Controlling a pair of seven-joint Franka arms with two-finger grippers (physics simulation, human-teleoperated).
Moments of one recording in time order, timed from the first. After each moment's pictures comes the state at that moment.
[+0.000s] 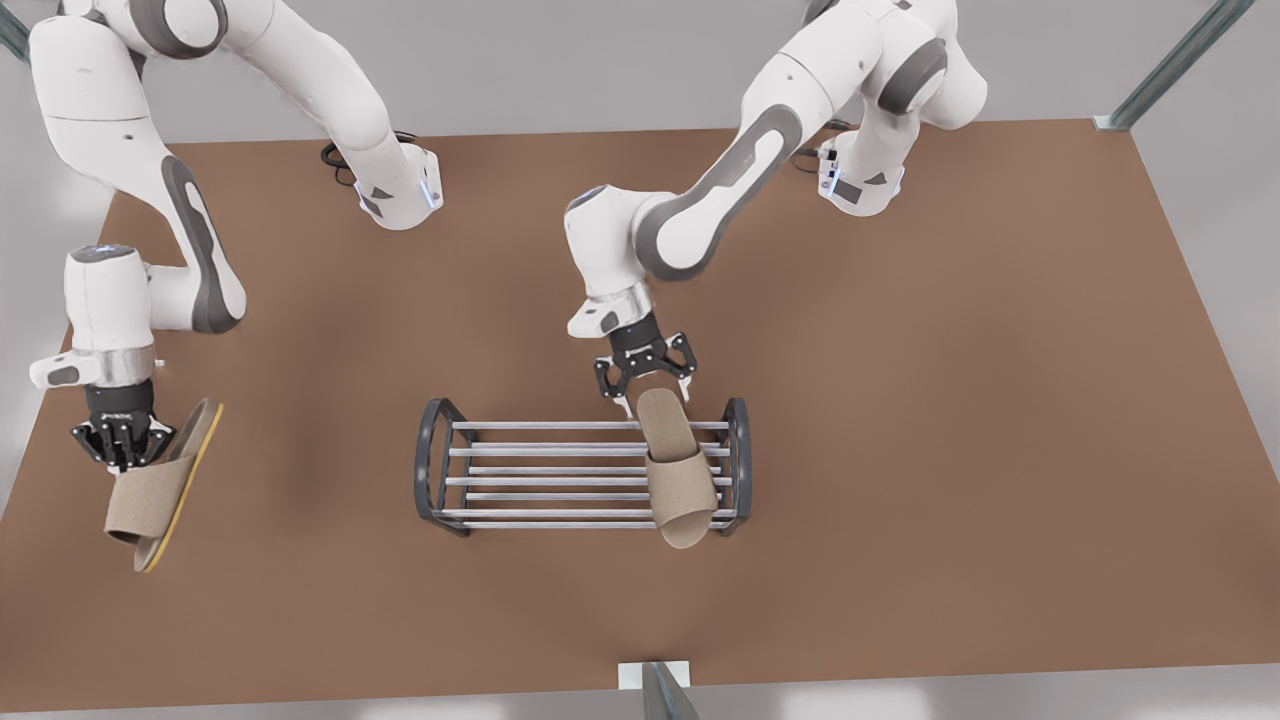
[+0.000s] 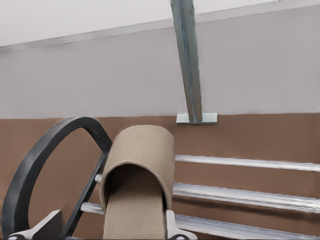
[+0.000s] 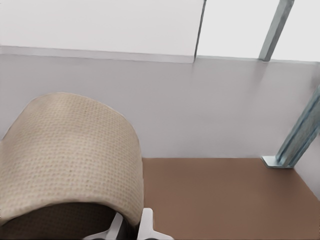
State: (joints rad) left arm -0.80 0.57 -0.12 -1.36 0.92 2.01 -1.44; right arm -1.01 0.30 0.63 -2.18 -0.57 3.35 0.14
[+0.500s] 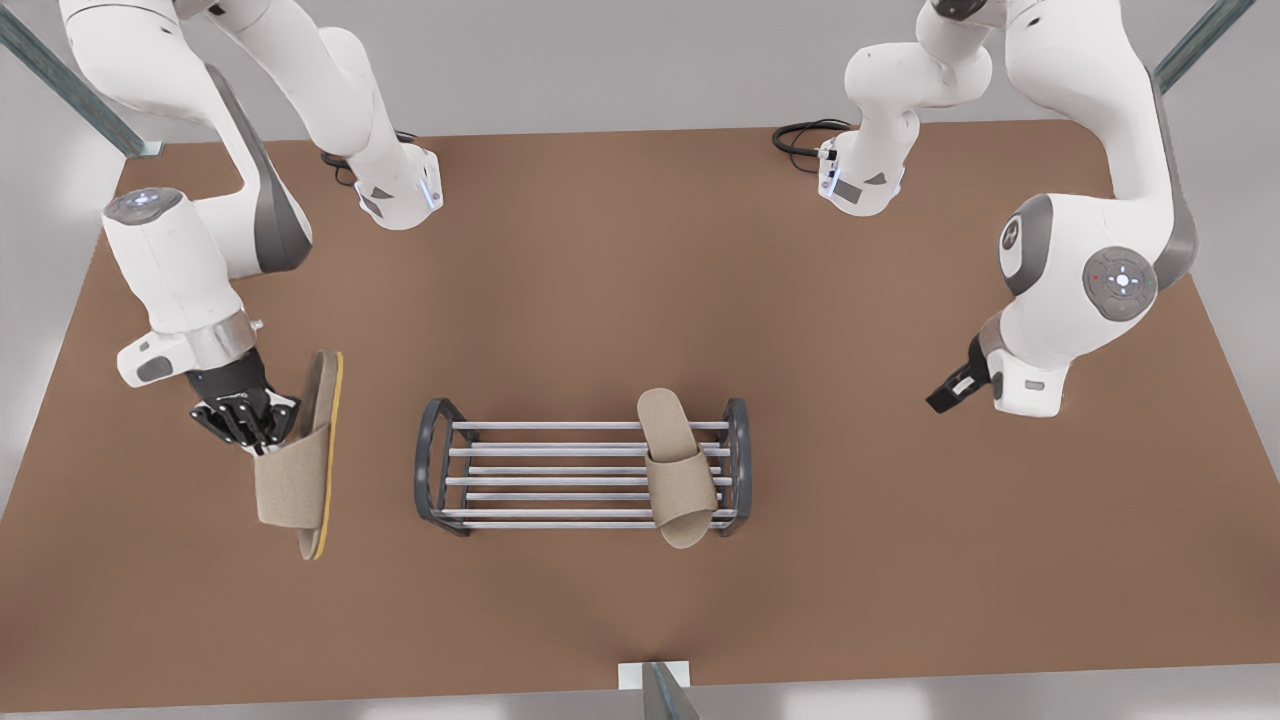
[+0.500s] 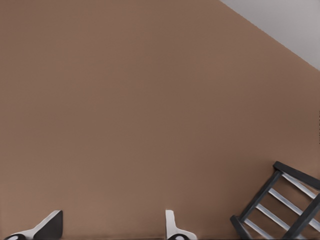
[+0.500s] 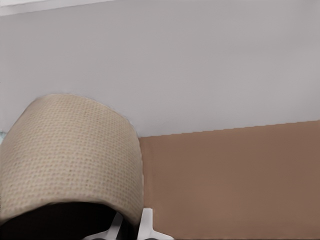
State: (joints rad) left arm -0.02 0.22 -0.12 -1.61 0.00 1.76 -0.71; right arm -1.33 0.31 1.53 -1.93 -0.52 2.50 0.52
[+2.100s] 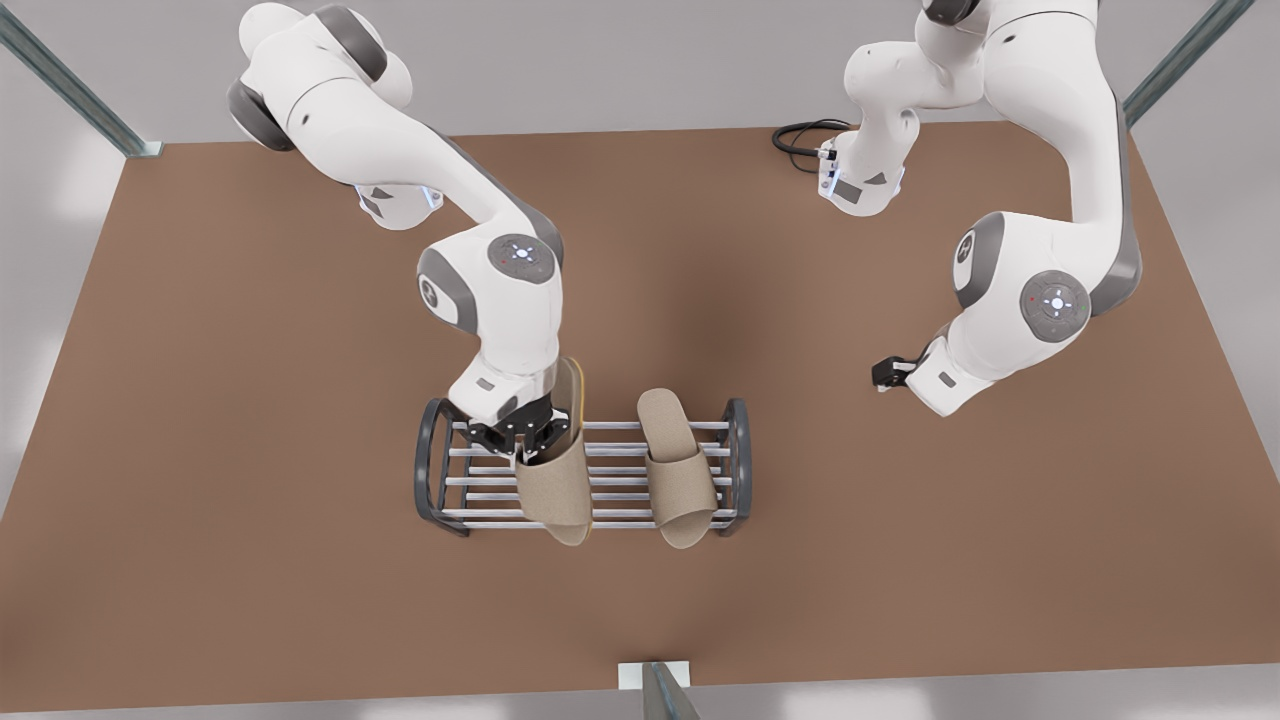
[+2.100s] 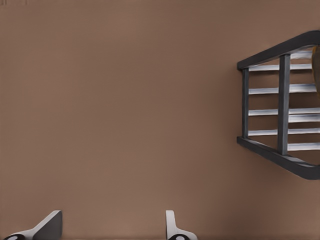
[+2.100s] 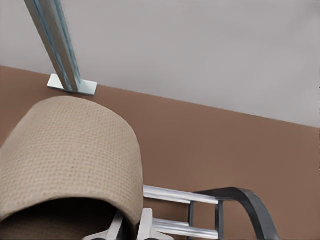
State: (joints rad) left arm -0.08 0.24 -0.13 -1.63 -0.01 1.77 -0.13; right arm 0.25 0.56 0.46 -1.27 -0.68 1.97 0.67
